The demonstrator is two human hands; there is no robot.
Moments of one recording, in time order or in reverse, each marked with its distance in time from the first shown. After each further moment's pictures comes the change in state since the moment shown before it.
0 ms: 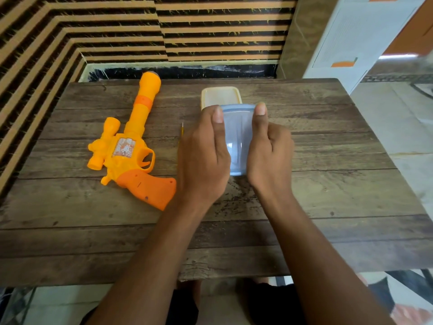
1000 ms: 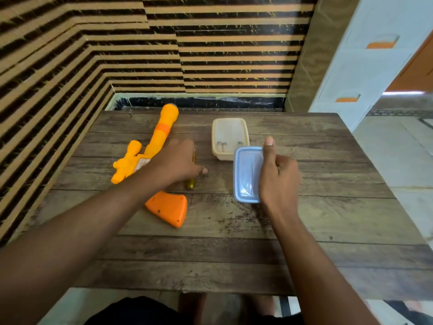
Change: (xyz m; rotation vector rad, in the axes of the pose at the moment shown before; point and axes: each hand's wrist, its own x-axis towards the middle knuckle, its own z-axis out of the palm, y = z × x) left_hand 0.070 -0.061 -0.043 0.677 -0.742 -0.303; right_hand 0.008 0.015 -0.012 -0.071 0.043 0.056
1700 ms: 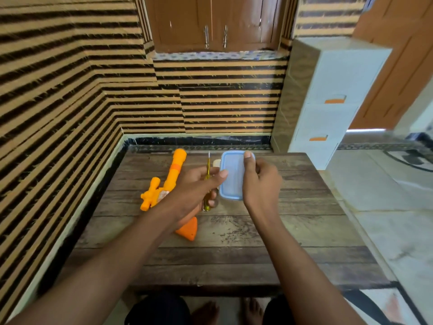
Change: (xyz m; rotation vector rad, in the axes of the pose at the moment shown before) left_hand -0.129 0.058 -0.080 -1.401 -0.140 0.007; right_hand -0.034 -0.111 -0.039 0.115 0.057 -0.159
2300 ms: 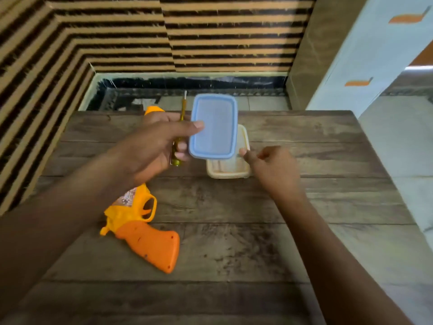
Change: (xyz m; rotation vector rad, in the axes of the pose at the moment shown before) left_hand 0.165 -0.020 -0.062 0.026 -0.016 -0.097; right_hand 0.108 0.152 0.066 -0.483 -0.382 0.268
